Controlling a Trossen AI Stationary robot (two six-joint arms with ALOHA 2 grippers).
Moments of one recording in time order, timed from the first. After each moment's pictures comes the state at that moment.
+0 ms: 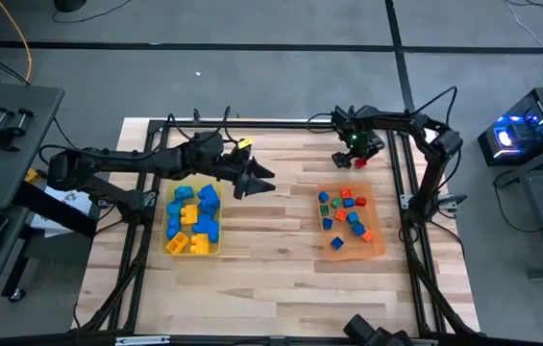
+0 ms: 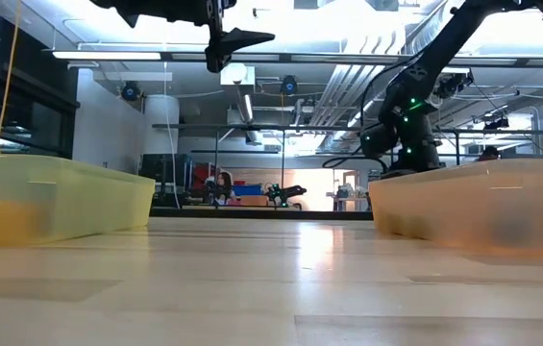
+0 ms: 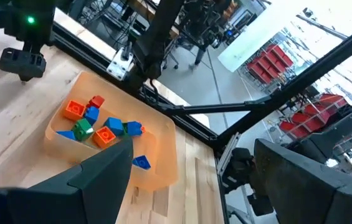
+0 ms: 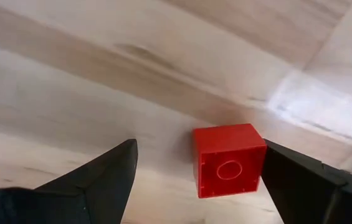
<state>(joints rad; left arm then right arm) 0.17 1.34 0.95 0.17 0.32 -0.62 -0.84 1.84 1.12 -1.01 0.04 0.32</state>
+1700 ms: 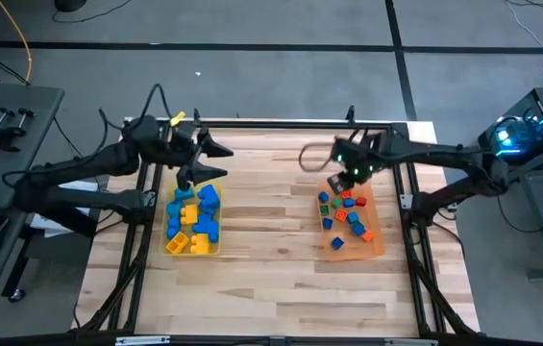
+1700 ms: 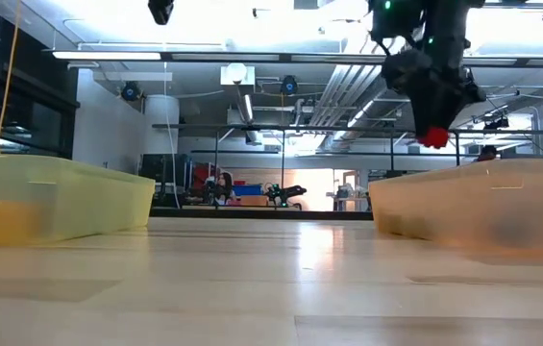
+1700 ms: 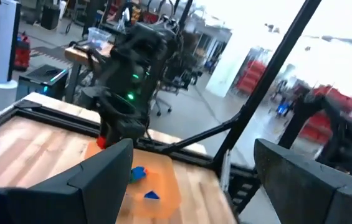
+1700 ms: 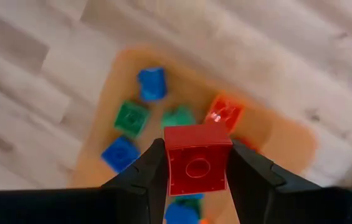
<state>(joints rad) 0.31 0.89 0.85 0.03 0.44 -0.36 -0.29 1.35 1.12 -1.14 0.01 0.73</state>
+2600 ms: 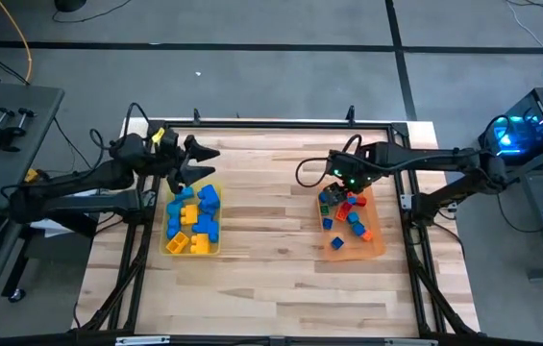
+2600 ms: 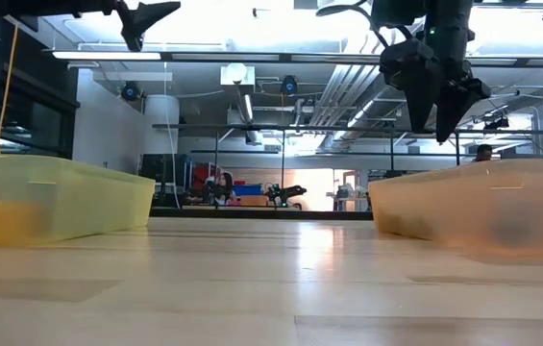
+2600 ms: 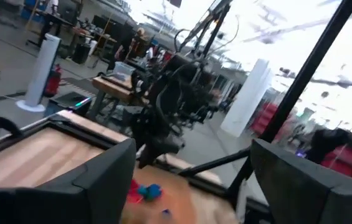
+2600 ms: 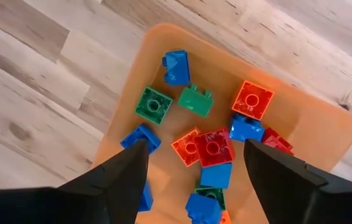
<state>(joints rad) 0.33 0.67 0.54 0.28 0.31 -0.48 -0.16 1.37 1.12 -1.12 0.01 0.85</state>
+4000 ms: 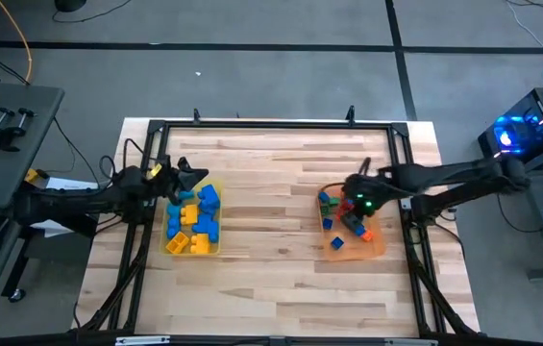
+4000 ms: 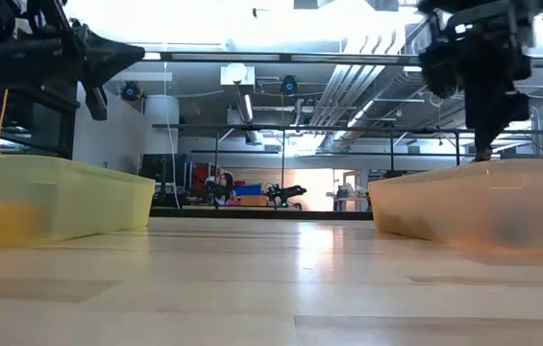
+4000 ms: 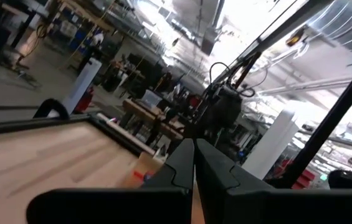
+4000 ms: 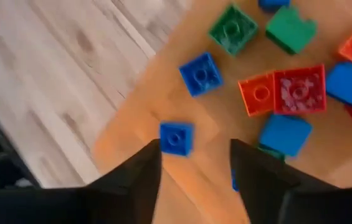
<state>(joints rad) 0.21 0.41 0.01 0.64 -0.02 -0.59 0.01 1.11 0.81 -0.86 -0.17 0.83</state>
